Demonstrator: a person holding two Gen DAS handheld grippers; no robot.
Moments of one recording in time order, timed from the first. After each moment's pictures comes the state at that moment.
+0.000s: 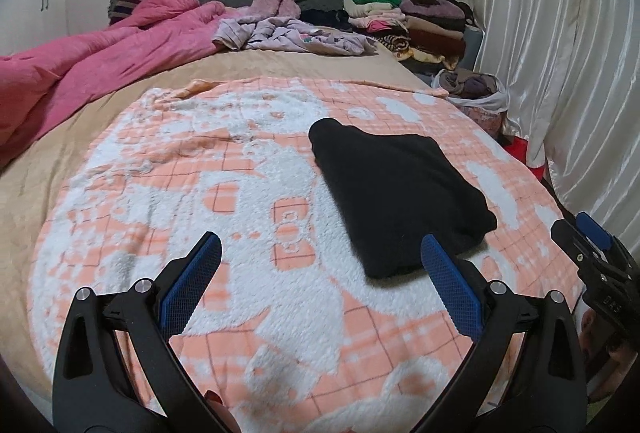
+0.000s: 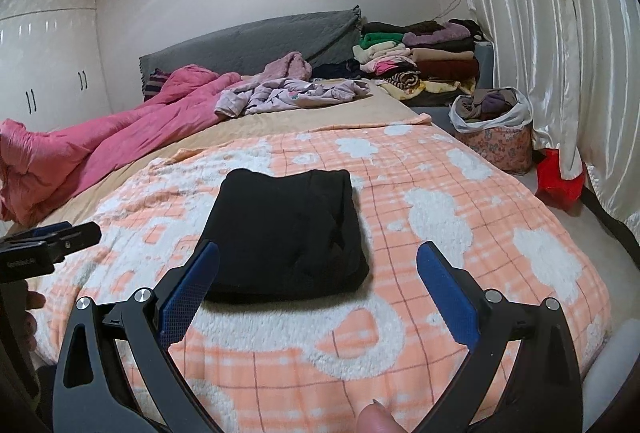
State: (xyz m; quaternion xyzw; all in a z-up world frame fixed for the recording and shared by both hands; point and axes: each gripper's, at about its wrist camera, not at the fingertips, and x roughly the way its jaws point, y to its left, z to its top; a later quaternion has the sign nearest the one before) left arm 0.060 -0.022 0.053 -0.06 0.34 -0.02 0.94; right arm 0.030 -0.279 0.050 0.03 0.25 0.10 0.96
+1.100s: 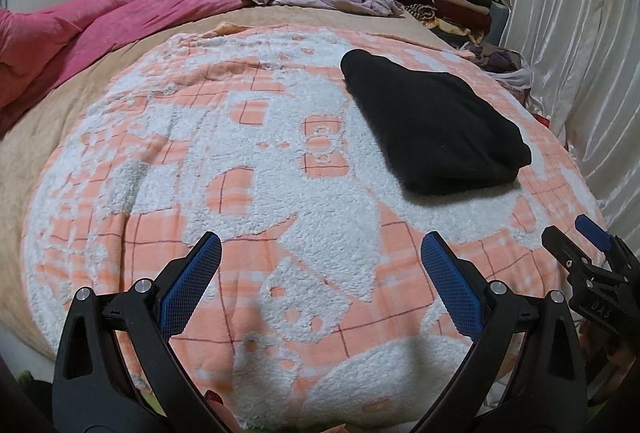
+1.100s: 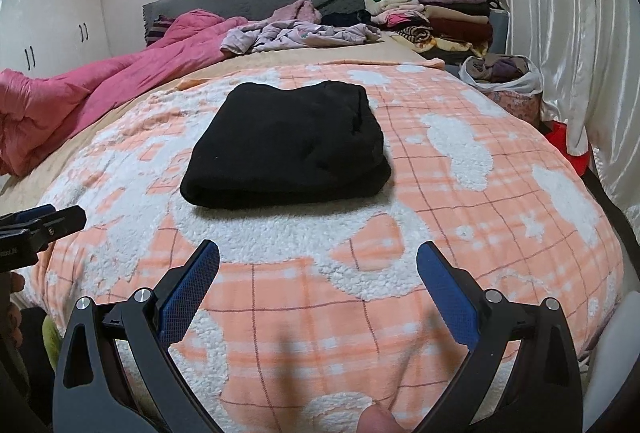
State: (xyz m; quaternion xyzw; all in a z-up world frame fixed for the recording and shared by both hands) left arm 0.024 -0.014 -0.007 -0.07 0.40 0.01 0.92; right arm 0.016 -0.256 -0.018 -0.01 0.34 0.11 0.93
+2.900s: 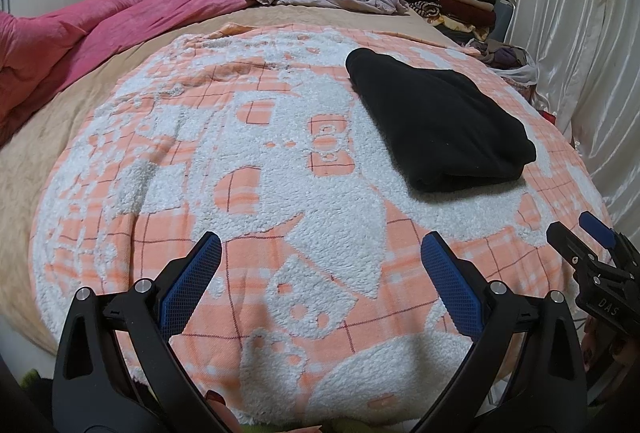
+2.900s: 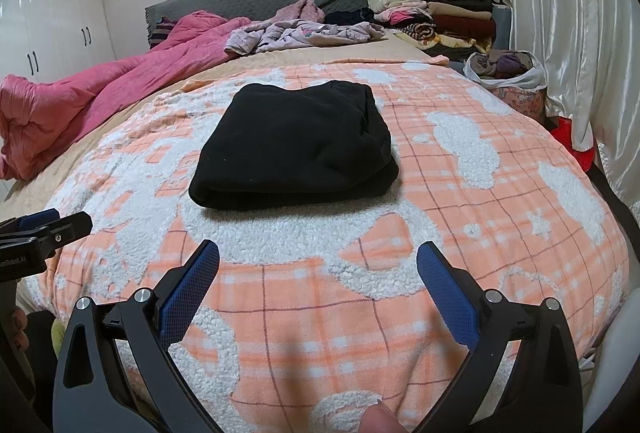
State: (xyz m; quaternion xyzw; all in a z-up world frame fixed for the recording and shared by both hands) left arm 0.024 -0.014 -0.005 -0.06 0.40 0.02 0.91; right arm 0.016 -0.254 -0.015 0.00 0.34 0.12 0.93
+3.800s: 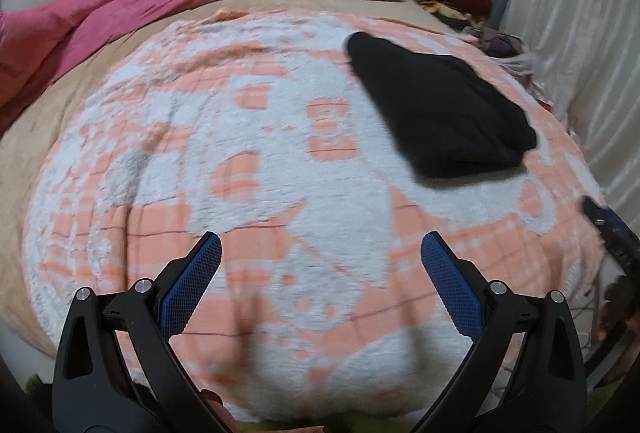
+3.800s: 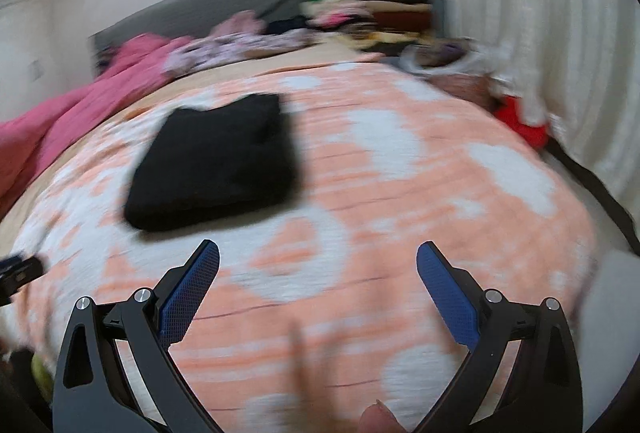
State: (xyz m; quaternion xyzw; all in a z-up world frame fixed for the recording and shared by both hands) left arm 0.030 0.000 -0.017 -0.07 0.43 0.02 0.90; right arm 0.018 -0.322 -0.016 0.05 0.33 -0.01 0.94
